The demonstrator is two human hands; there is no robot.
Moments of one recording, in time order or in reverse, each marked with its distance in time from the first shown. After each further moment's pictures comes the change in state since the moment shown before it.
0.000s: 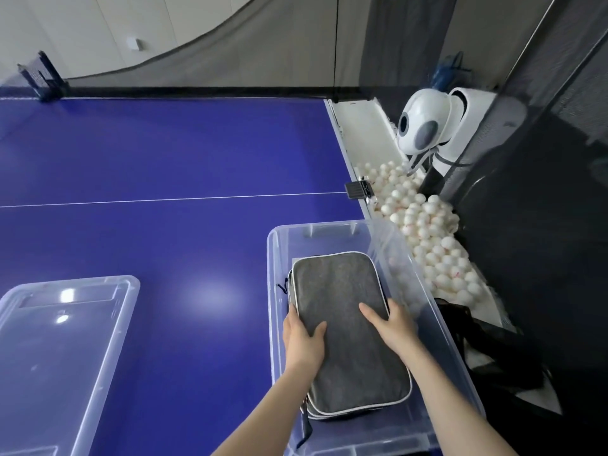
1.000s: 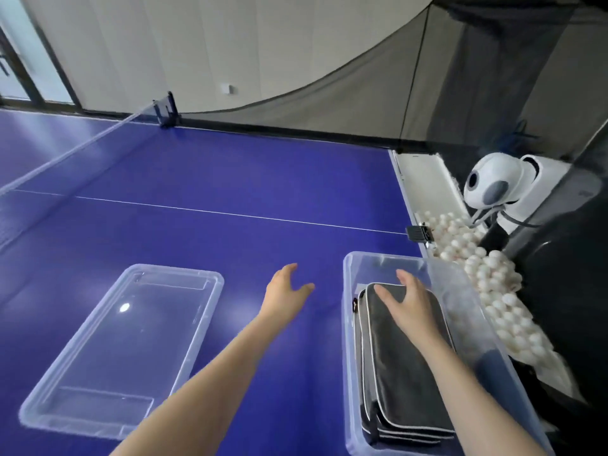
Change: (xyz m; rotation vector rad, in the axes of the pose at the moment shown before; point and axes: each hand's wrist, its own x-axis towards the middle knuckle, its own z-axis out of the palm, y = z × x) left_hand 0.003 0.043 -0.191 0.127 0.166 0.256; right_hand -0.042 -0.141 0.028 0.021 0.030 -0.374
